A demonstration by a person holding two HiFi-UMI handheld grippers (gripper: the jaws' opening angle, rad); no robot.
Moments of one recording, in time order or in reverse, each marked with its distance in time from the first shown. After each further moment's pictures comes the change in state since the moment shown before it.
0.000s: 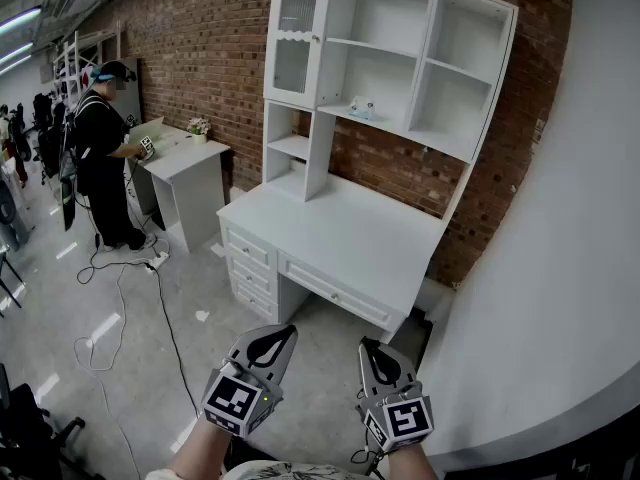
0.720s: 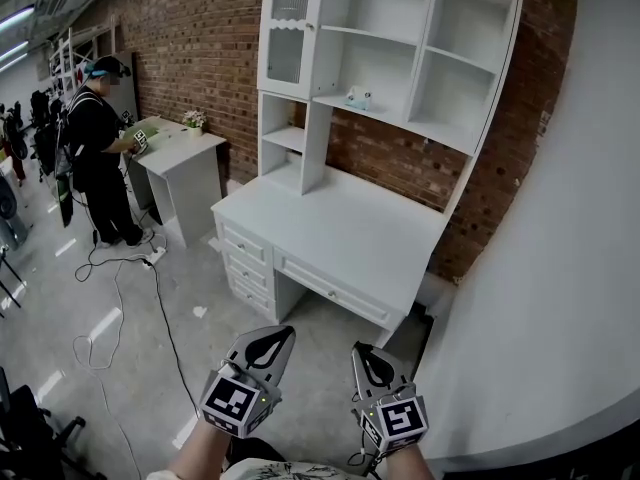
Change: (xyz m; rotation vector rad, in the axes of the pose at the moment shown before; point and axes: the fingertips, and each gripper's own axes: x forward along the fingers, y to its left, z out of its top) left arm 0.032 0.006 -0.019 -0.023 0.025 0.002; right arm 0.021 -0.016 -0.040 0.035 0.088 0.035
